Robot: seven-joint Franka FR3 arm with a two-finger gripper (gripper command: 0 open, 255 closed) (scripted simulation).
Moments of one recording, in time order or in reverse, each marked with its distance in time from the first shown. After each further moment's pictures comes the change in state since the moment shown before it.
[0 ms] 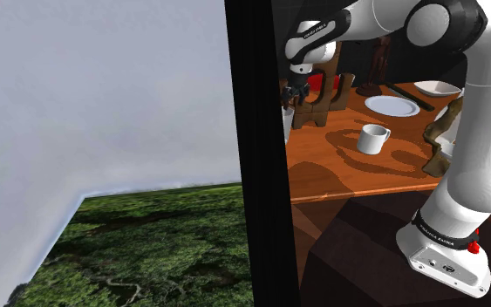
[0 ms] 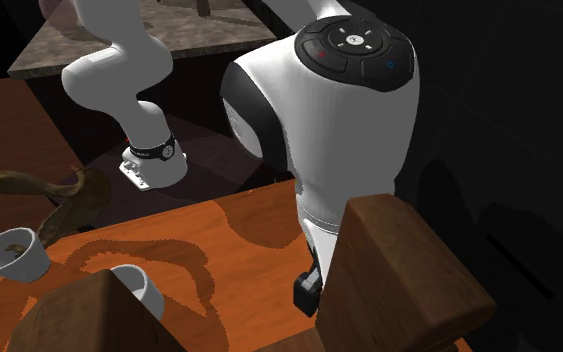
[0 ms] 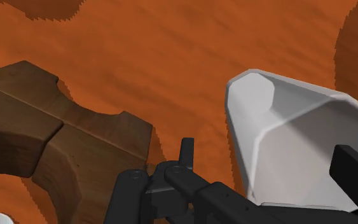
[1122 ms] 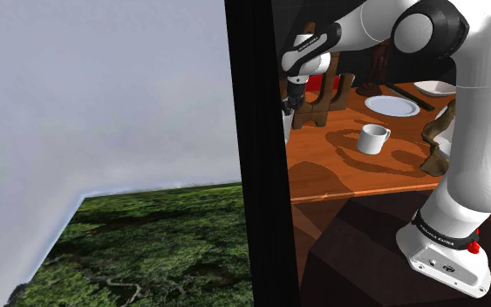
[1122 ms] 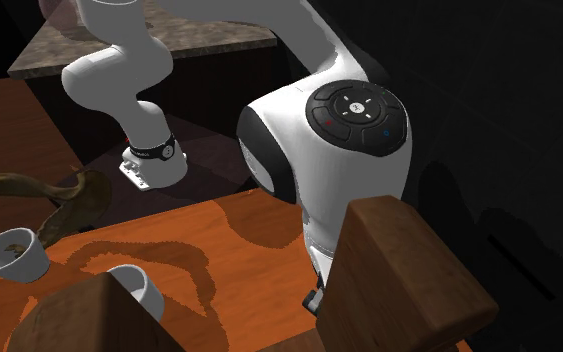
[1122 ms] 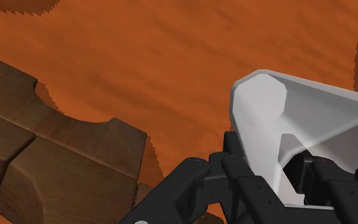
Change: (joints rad) arm -0.003 0.071 0.013 -0.011 0.026 0.079 -0.014
